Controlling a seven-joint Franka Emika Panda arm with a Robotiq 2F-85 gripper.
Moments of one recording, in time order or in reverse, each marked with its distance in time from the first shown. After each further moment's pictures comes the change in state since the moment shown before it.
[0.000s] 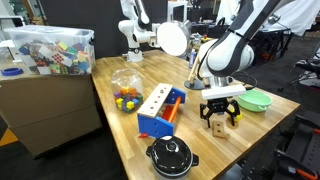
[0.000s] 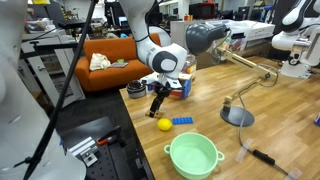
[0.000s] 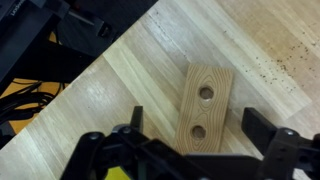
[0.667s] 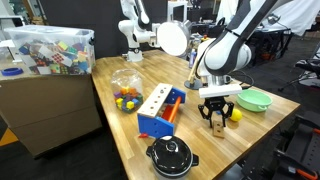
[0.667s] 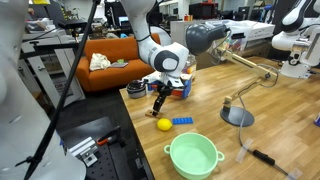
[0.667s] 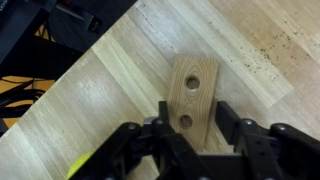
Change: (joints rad) arm 0.007 0.010 -0.011 0.027 0.004 0.006 0.010
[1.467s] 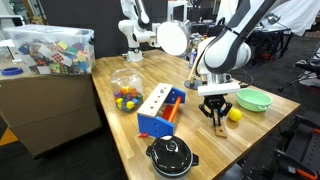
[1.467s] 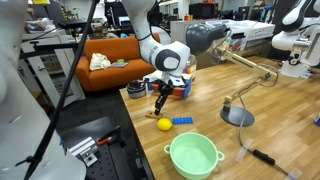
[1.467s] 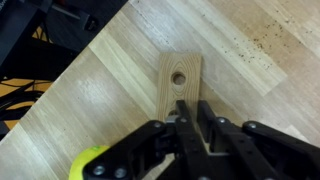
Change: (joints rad) arm 0.000 -0.006 -0.009 0.006 0.000 -0.001 0.033
